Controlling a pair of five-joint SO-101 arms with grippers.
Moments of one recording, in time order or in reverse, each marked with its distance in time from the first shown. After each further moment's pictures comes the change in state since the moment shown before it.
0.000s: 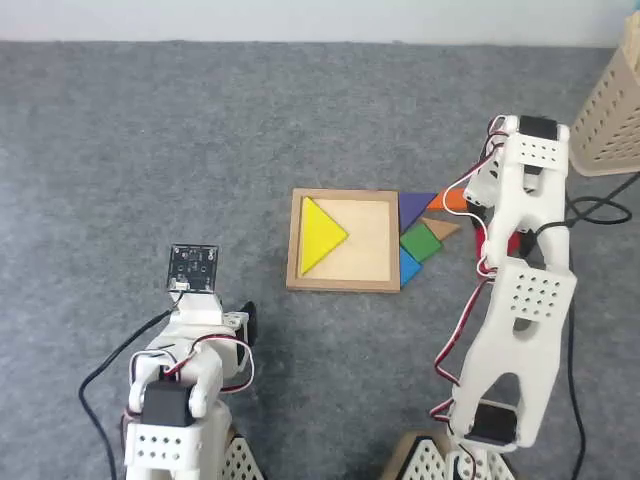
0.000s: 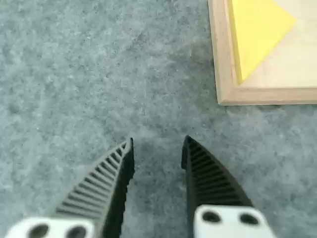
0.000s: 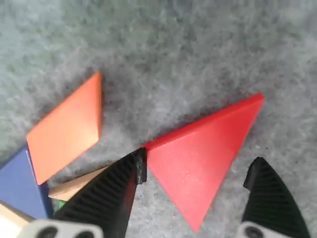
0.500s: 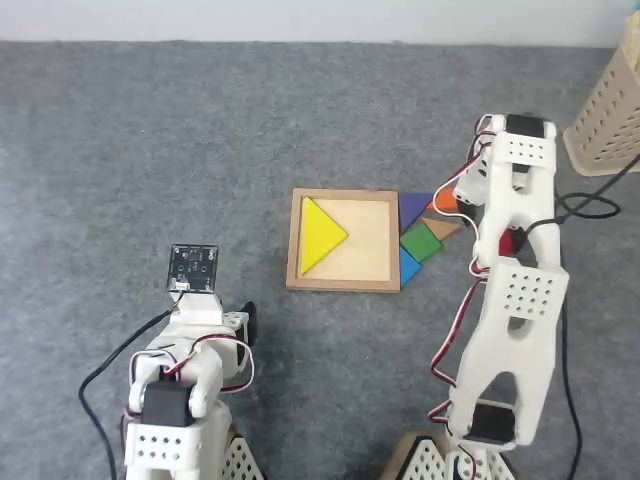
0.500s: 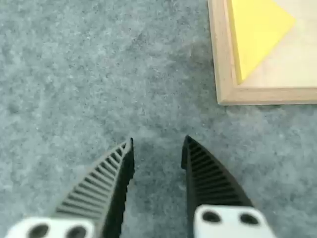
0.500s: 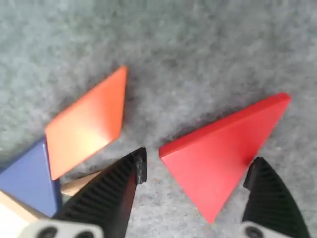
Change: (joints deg) left arm 0.1 0.0 0.0 0.0 0.0; right arm -2.5 0.1 0.0 -1.0 0.0
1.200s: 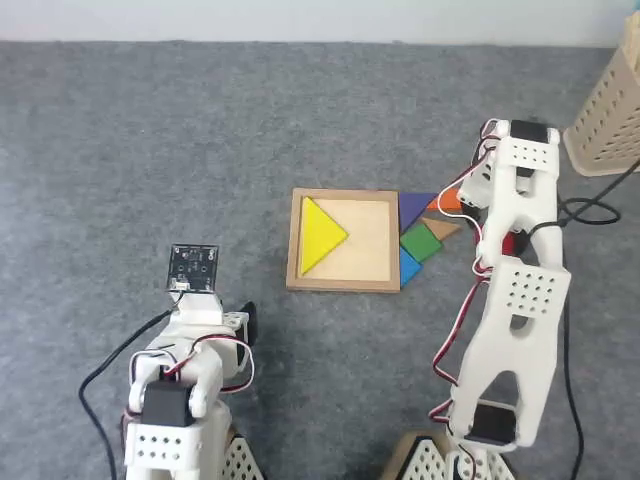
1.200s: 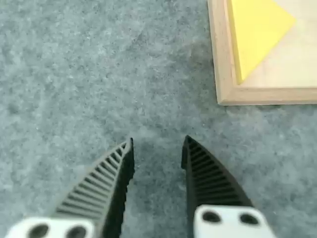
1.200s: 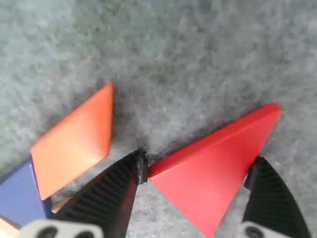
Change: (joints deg) left arm 0.0 0.0 0.0 0.0 0.0; right arm 1.4 3.2 -0.4 -1.6 -0.3
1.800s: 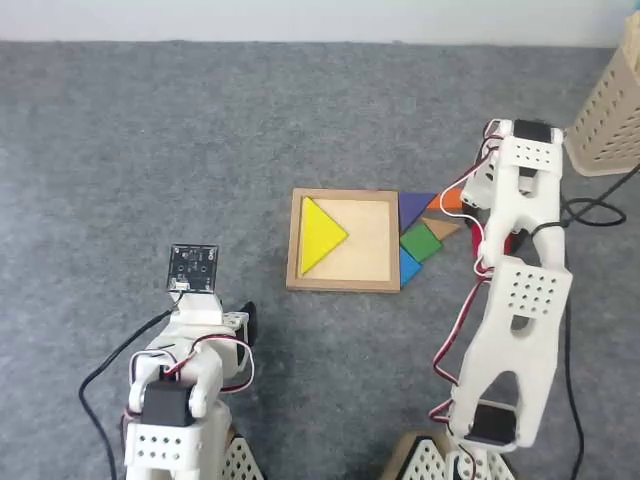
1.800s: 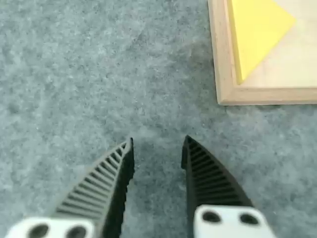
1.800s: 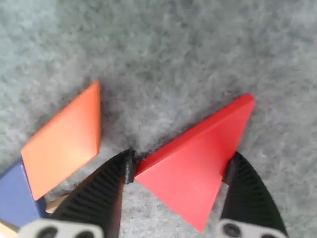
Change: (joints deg) left arm 0.0 0.0 0.0 0.0 0.0; right arm 0.5 0.0 -0.4 0.9 -0.8
